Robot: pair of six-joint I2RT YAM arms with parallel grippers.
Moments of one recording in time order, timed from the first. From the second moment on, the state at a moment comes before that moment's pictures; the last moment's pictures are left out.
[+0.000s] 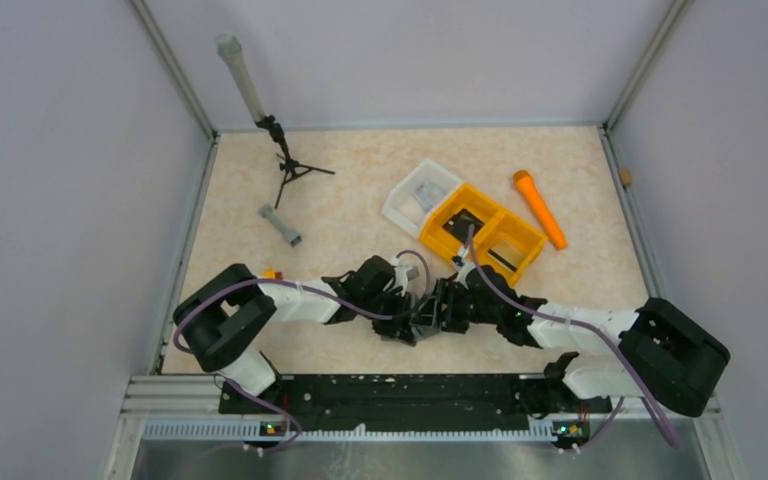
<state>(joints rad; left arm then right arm) -0.89 1.59 0.62 0.07 0.51 -0.66 0.84 1.23 0.34 0.29 -0.27 1.00</state>
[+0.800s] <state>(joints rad) -0.89 1.60 0.62 0.07 0.51 -0.67 0.85 1.20 0.36 0.26 -0.26 1.00</state>
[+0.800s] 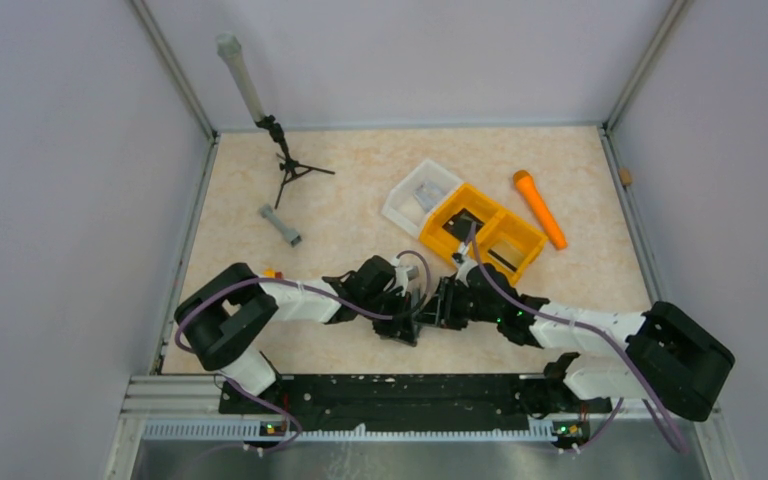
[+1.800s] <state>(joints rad) -0.88 1.61 0.61 0.11 0.54 -0.68 0.85 1.24 0.31 0.42 -0.30 1.06</state>
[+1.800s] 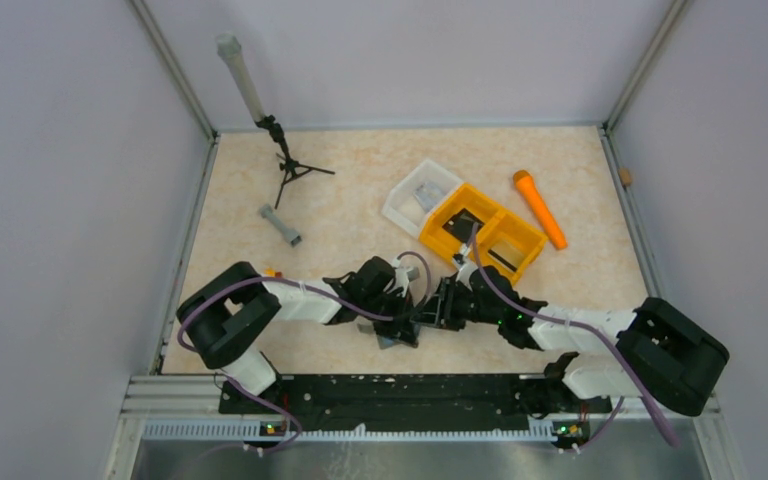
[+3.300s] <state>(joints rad) -0.32 0.67 0.12 0.18 0.57 -0.85 0.66 0.79 0.26 0.23 -0.41 1.12</state>
